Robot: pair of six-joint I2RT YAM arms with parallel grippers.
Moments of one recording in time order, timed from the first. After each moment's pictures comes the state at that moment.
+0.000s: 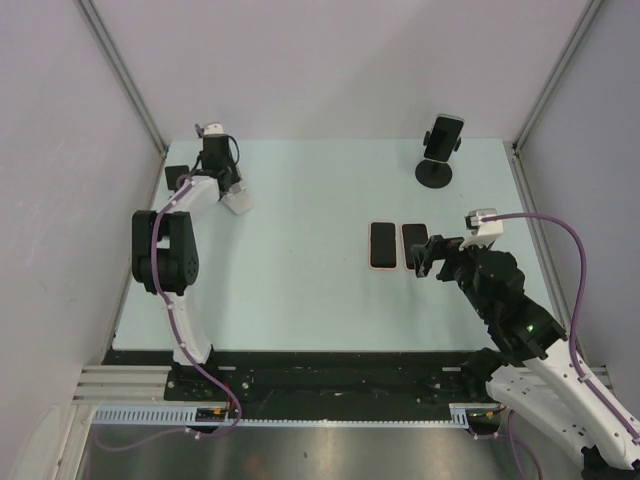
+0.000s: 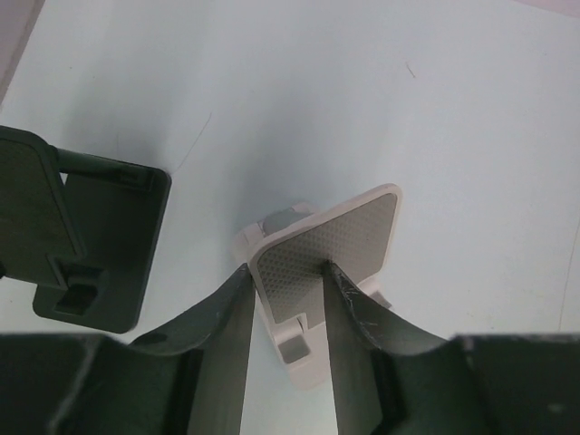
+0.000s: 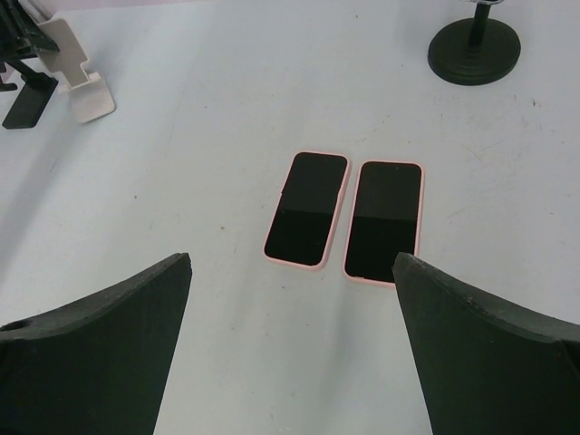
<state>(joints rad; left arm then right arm) -0.07 1.99 1.50 -0.13 -0.32 -0.23 0.62 0.56 0.71 -0.38 0.32 0.30</state>
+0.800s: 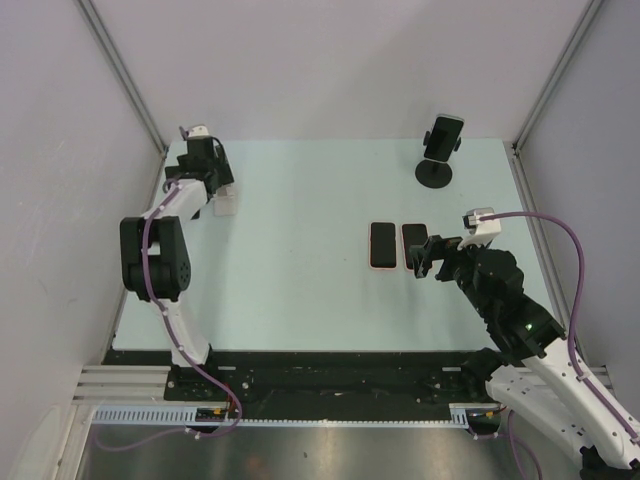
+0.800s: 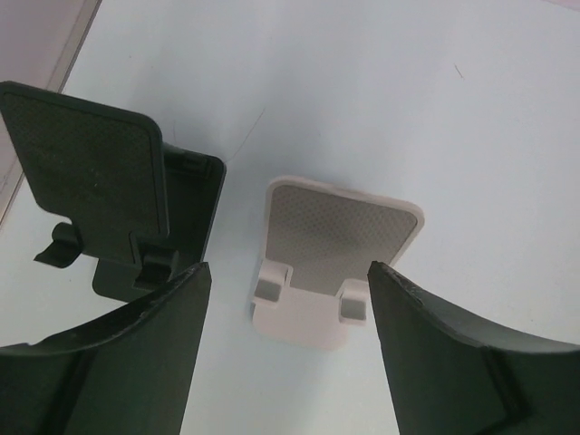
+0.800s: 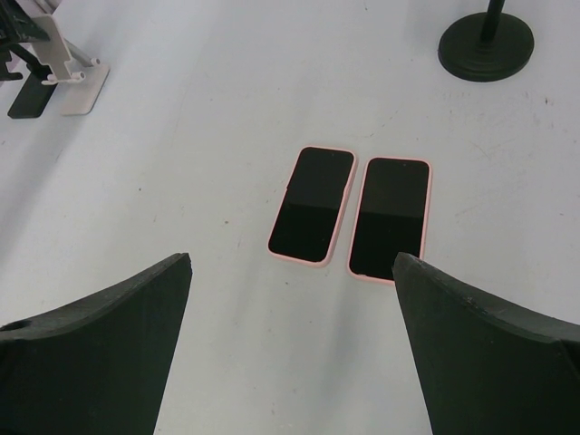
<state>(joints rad) 0.00 1.94 1.46 -0.14 -0.28 -0.20 0.60 0.57 0.71 -0.38 0.28 0.30</state>
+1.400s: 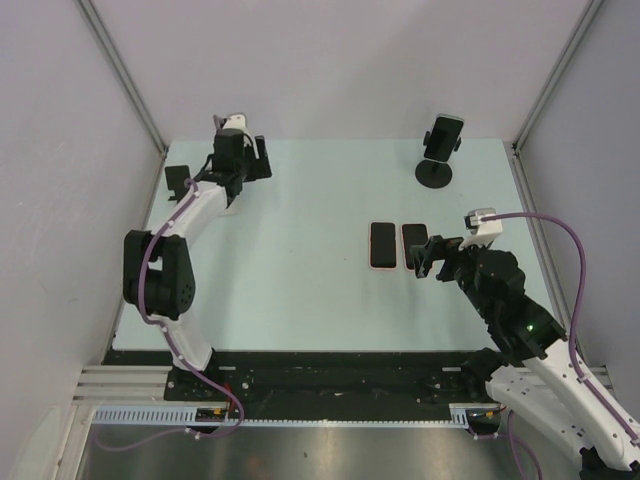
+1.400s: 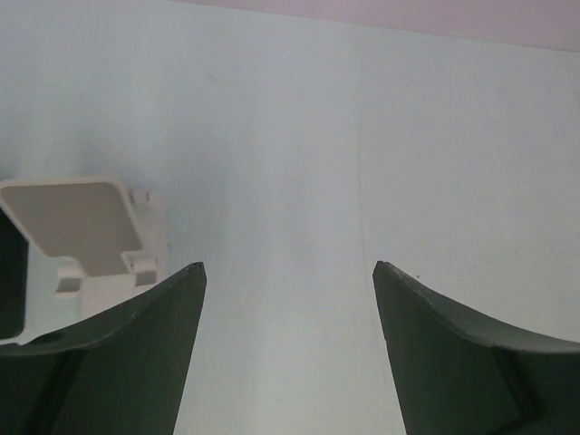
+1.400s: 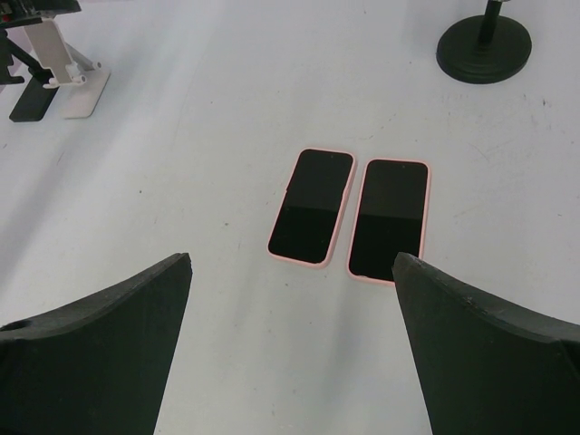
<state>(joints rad) -0.18 1.78 1.41 -0.14 -0.14 -0.24 0.60 0.57 0.71 -0.38 0.28 0.30</state>
